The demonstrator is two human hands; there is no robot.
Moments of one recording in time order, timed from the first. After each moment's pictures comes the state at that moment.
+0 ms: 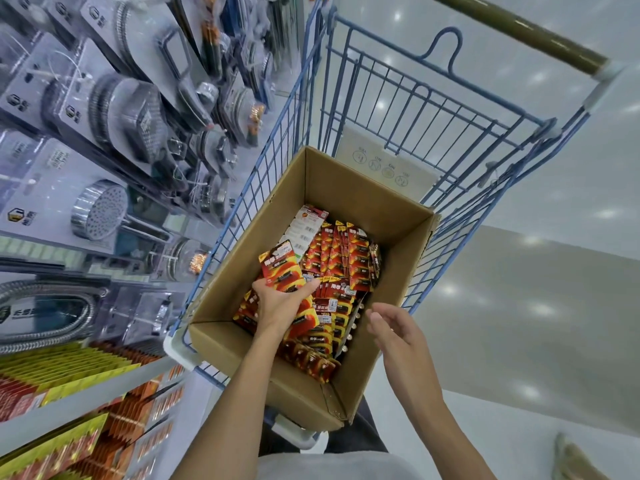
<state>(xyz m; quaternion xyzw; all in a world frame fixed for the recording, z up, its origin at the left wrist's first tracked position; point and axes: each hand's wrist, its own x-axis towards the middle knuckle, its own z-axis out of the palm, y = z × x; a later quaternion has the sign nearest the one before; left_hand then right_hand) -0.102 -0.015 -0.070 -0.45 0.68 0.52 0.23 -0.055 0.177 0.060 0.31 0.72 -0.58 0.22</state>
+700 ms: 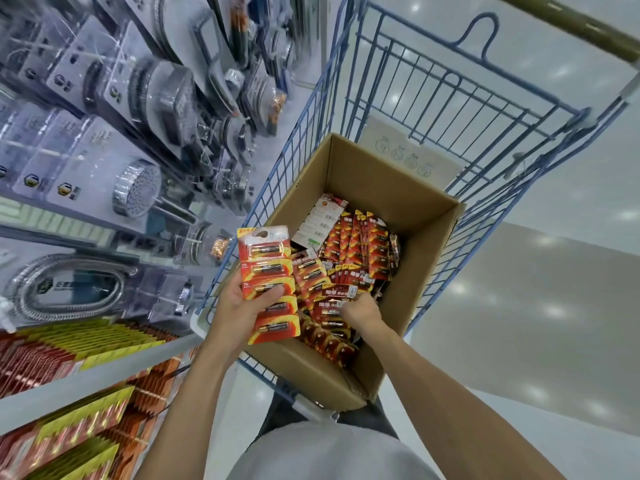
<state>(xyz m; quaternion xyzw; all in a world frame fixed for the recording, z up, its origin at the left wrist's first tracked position) -0.053 -0.096 0.030 -0.34 0.63 0.68 0.17 -0.092 0.113 -0.073 0.34 0.75 -0.37 0.43</state>
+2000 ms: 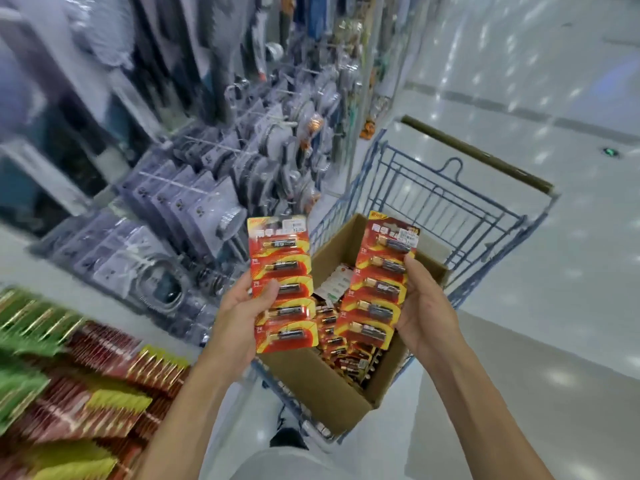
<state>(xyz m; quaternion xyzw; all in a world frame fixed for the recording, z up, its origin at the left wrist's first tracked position) 0.039 -0.108 0.183 -0.22 0.54 0.81 0.00 -0.031 0.130 0.205 0.12 0.51 -0.82 0.20</state>
